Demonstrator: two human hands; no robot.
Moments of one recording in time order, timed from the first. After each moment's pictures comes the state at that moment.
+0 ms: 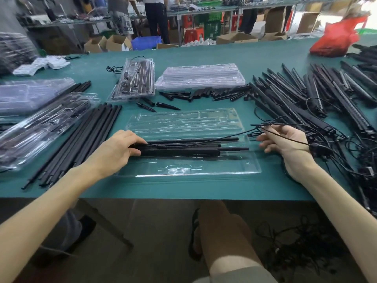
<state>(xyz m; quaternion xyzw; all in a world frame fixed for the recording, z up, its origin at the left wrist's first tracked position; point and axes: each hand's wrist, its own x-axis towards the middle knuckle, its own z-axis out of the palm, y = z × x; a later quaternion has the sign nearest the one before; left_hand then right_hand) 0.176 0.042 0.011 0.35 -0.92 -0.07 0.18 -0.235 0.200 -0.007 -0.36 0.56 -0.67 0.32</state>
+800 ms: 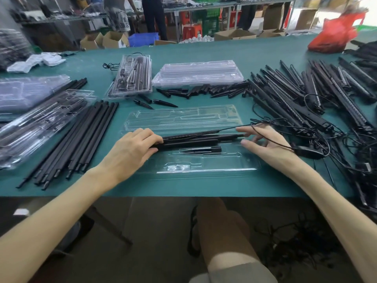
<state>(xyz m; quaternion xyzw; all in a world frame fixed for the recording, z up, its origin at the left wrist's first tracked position) 0.134 0.076 0.015 0.26 -0.94 0.08 0.19 -0.220 0.207 -0.003 -0.61 0.66 -0.40 0.16</state>
